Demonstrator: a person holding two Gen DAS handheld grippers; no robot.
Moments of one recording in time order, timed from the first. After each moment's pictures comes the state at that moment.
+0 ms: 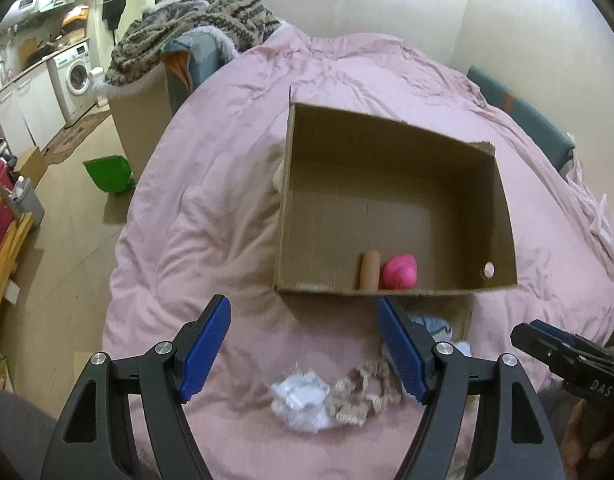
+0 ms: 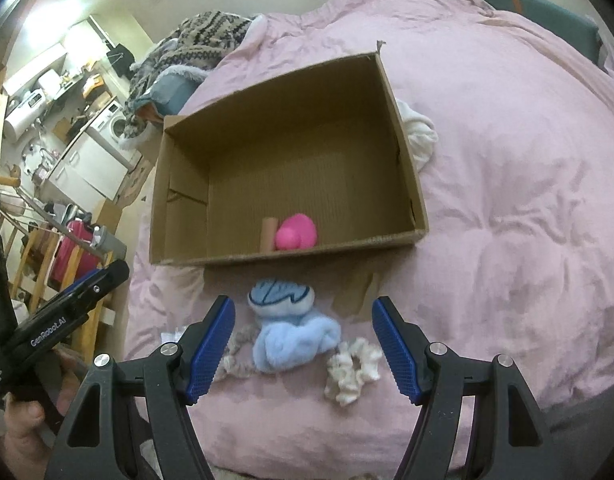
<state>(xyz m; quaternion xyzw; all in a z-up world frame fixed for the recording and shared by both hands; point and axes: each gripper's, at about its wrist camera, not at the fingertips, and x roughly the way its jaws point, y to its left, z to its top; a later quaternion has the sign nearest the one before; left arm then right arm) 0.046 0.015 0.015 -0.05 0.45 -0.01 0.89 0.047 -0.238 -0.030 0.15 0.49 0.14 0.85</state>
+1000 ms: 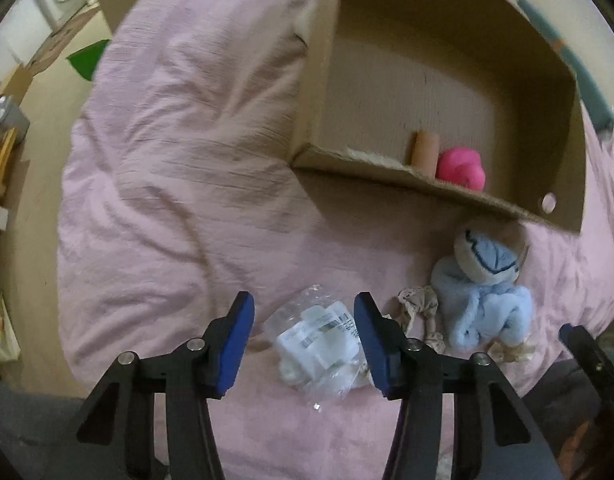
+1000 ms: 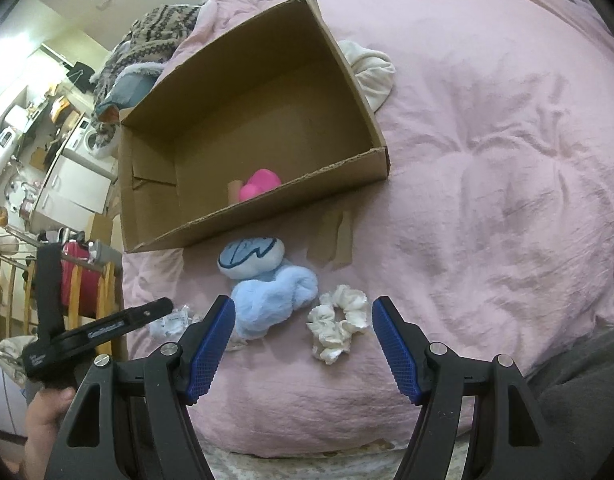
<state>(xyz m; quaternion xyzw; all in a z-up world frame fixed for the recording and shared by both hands) 0.086 0.023 -0.082 -0.07 0.64 0.00 0.76 0.039 -0.255 -0.064 0.21 0.55 0.11 0.80</state>
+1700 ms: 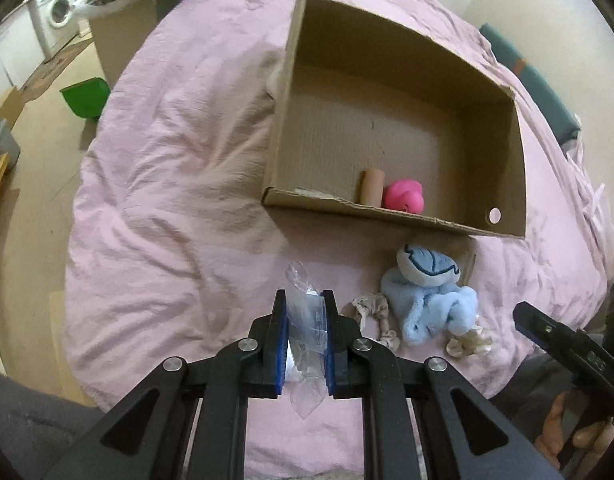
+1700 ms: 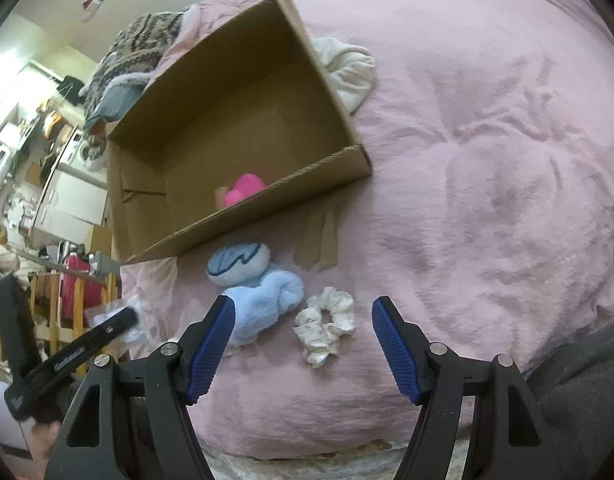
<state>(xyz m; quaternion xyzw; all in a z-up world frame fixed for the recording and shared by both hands) 0.050 0.024 -0.026 -0.10 0.56 -0.04 0.82 0.041 -0.271 -0.074 0.24 0.55 0.09 0.79</state>
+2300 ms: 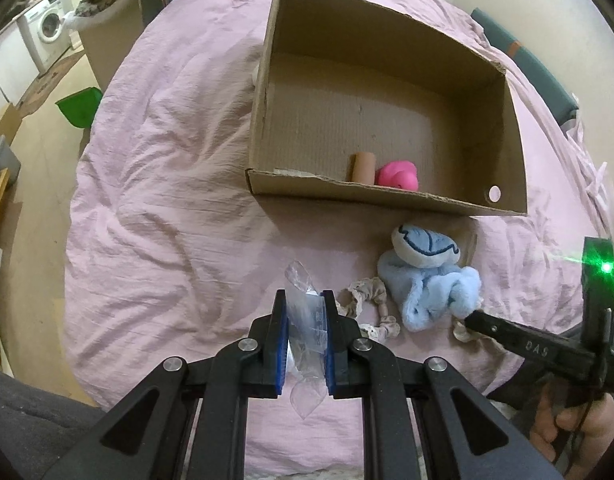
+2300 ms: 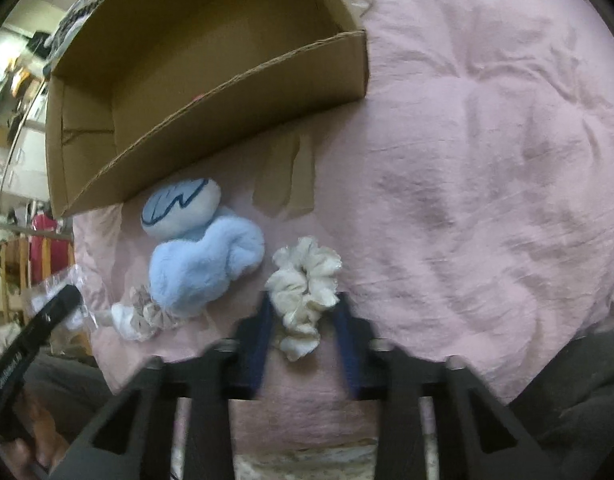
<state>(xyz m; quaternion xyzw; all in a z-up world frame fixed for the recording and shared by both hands) 0.045 0.008 -0.035 -0.07 0.57 -0.04 0.82 0.055 -0.235 -0.123 0.17 0.65 0.08 0.74</state>
